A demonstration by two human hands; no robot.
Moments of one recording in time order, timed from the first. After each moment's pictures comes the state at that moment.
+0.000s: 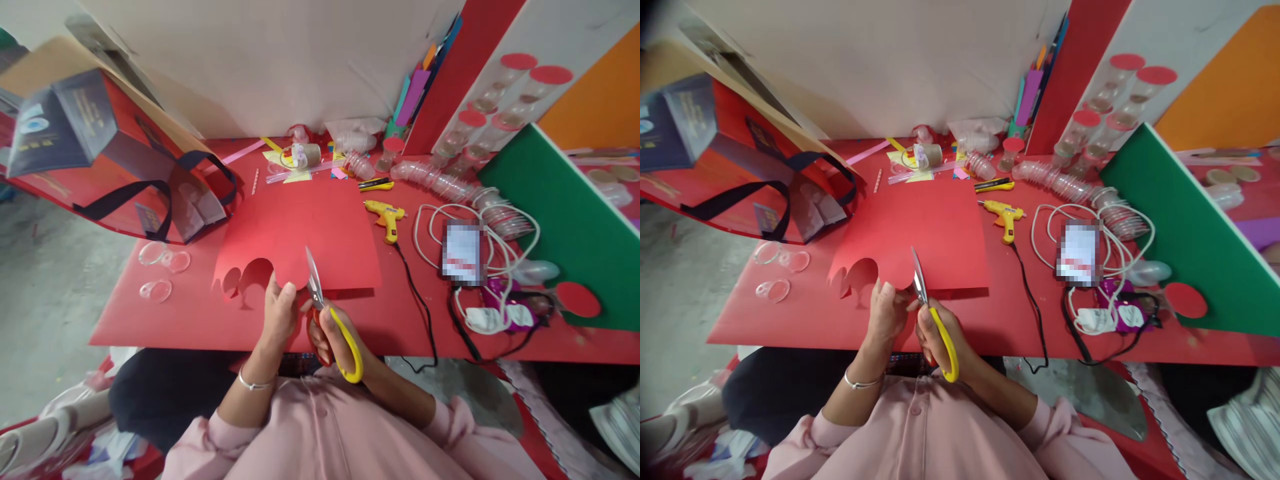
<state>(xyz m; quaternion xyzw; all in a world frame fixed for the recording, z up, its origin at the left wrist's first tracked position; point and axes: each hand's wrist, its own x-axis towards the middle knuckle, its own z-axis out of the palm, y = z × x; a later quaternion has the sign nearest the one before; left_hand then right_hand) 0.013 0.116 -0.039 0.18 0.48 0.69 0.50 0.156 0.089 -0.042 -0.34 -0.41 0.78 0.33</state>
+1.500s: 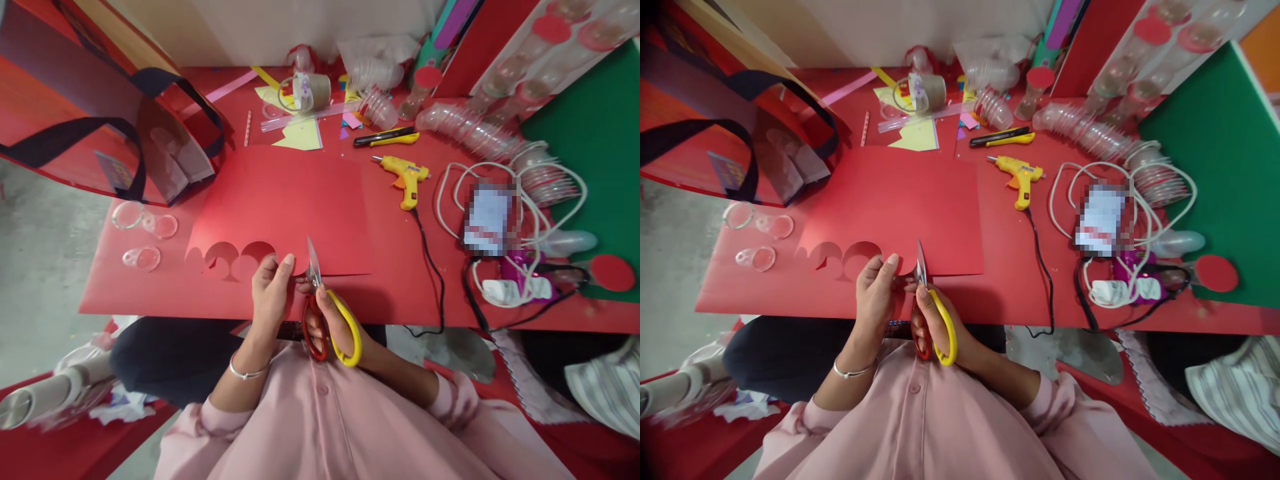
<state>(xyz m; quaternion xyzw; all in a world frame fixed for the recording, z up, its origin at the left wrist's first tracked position) -0.005 0.085 -0.056 0.12 0.59 0.63 0.48 0.138 0.062 -0.049 -0.40 -0.24 0.85 0.26</state>
